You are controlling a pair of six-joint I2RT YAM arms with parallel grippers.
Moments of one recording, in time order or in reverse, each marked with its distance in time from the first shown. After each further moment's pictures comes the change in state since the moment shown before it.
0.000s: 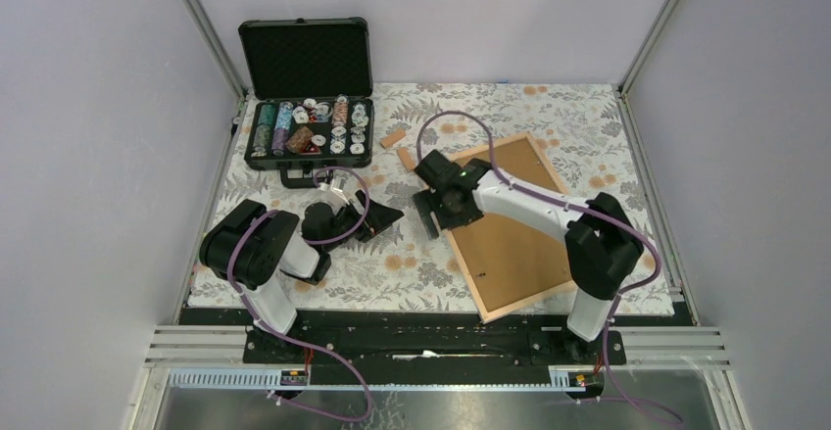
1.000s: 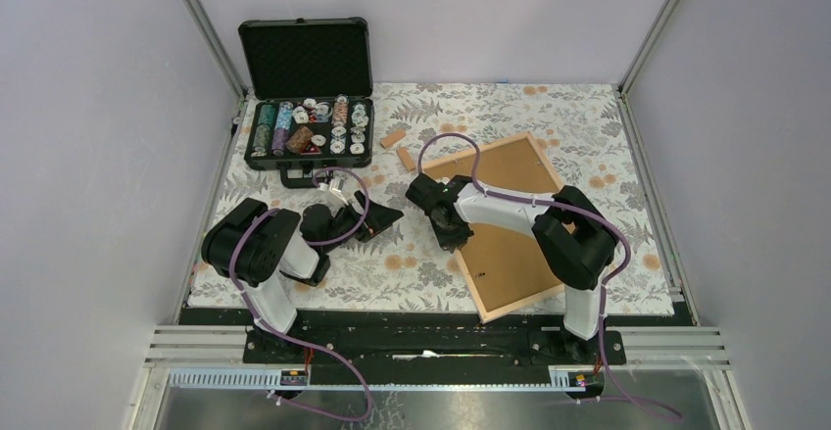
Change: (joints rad) left arm 0.007 0.018 -0.013 0.068 0.028 -0.021; right arm 0.071 0.143 -0.064 -0.029 0.082 0.137
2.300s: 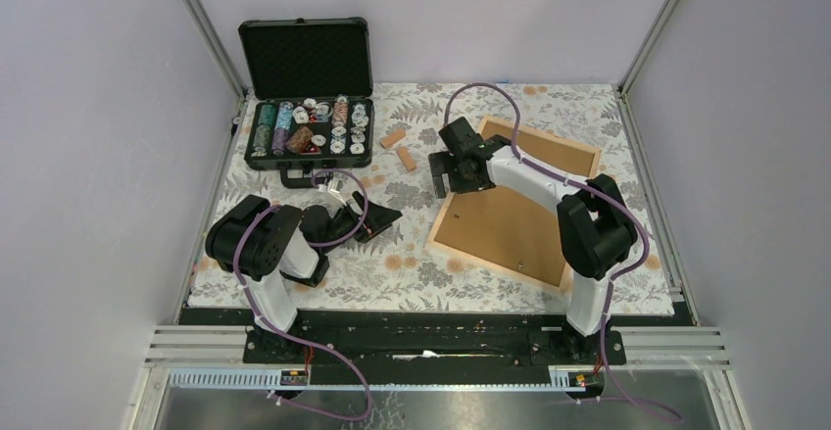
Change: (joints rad) left arm 0.019 0.043 -0.008 0.066 0.029 -0.031; right arm -0.252 -0.027 0.122 0.190 -0.023 -0.116
